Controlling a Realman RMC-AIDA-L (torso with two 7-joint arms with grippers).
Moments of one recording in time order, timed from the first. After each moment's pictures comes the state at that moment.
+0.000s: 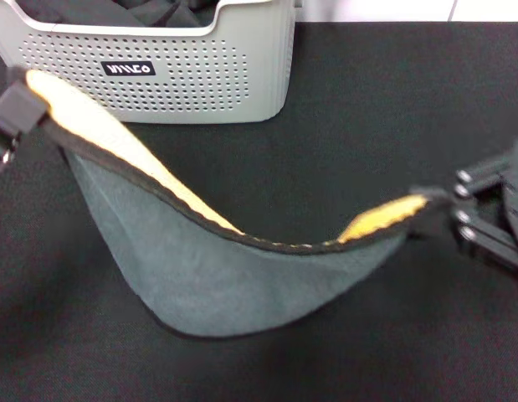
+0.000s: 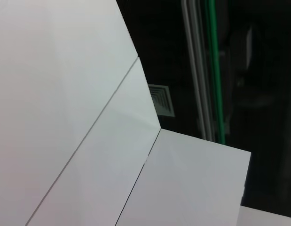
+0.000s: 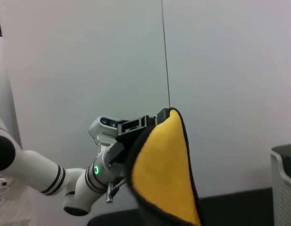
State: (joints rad) left arm -0.07 -2.09 1.11 0.61 0.86 2.04 -1.43; right arm 0.03 2.00 -1.33 -1.65 1.77 1.64 -1.38
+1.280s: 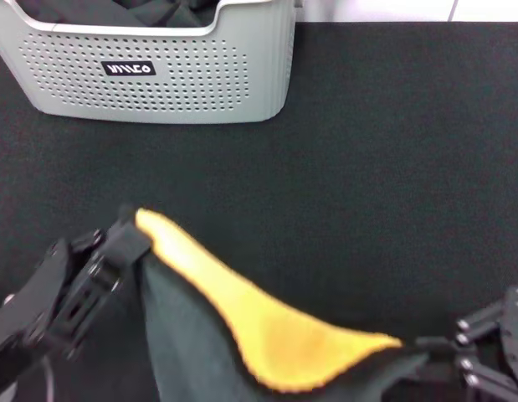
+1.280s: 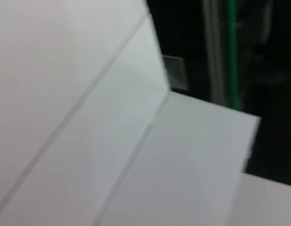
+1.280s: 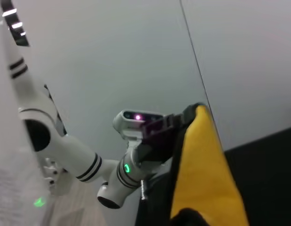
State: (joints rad) left arm -0.01 -2.06 1.59 0.39 0.68 2.04 -1.11; right arm -0.08 2.02 -1.39 -1.54 1.69 1.77 -1.37
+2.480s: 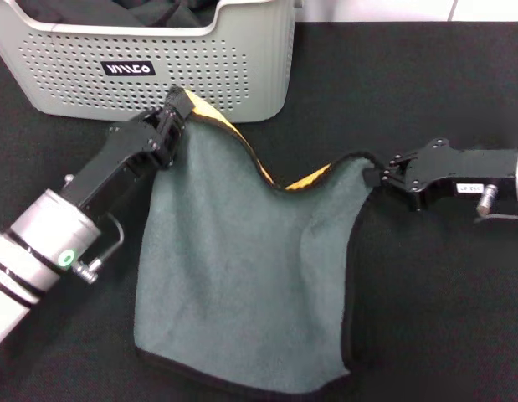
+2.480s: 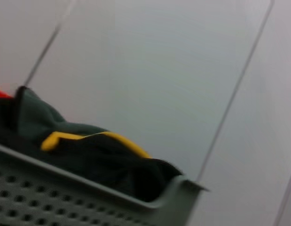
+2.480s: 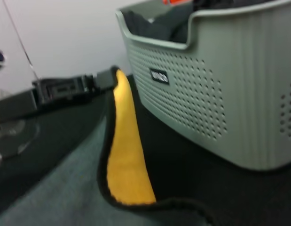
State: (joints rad) left arm -0.43 -2.11 1.52 0.05 0.40 1.49 -0.86; right arm 0.51 2.00 -1.34 -0.80 1.52 1.20 -1.55
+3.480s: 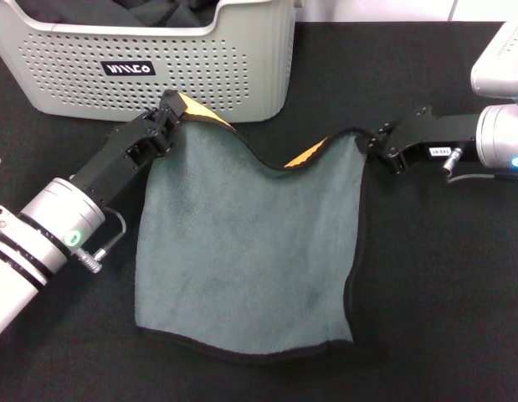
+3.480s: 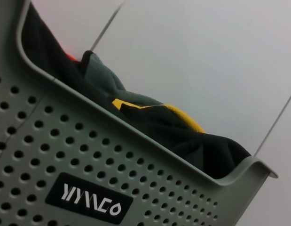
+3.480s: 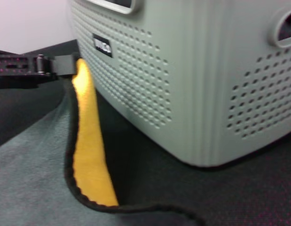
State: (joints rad) left arm -0.46 -2.11 1.52 0.06 0.35 1.31 -0.98; right arm 0.68 2.01 -1.37 -0.65 1.43 0.95 -1.55
